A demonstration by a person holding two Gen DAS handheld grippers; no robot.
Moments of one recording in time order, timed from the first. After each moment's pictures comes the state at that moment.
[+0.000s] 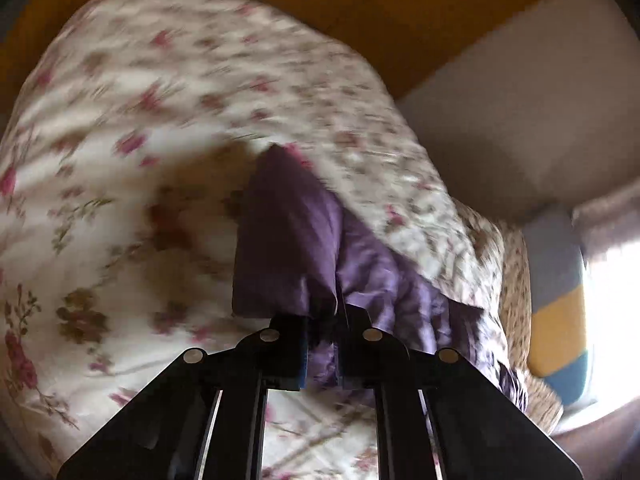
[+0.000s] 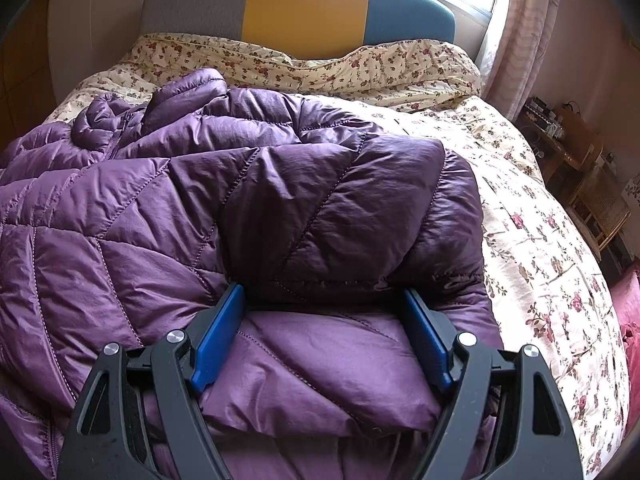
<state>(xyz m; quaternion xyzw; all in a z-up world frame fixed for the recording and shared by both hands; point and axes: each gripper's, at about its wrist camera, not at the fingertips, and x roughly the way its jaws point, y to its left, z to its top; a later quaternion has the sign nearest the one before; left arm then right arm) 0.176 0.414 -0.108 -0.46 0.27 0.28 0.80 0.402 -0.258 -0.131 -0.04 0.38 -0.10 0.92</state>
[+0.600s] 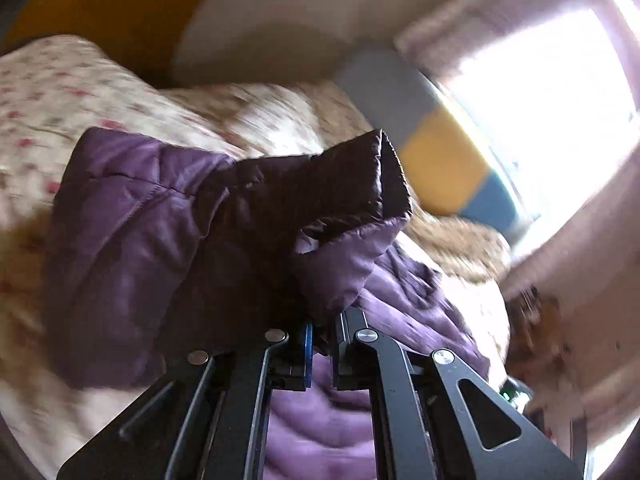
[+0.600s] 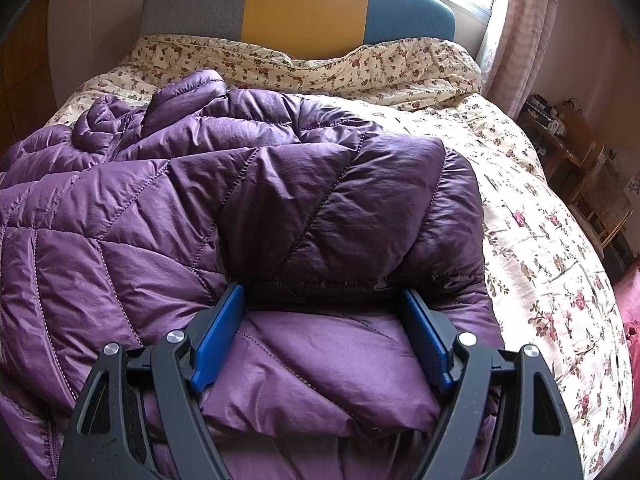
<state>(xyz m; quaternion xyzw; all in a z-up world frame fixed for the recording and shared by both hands) 0.332 0.156 -0.048 -0.32 0.33 -0.03 0.89 0.403 -0.256 -0.132 -0.04 0.38 -0.10 0.92</state>
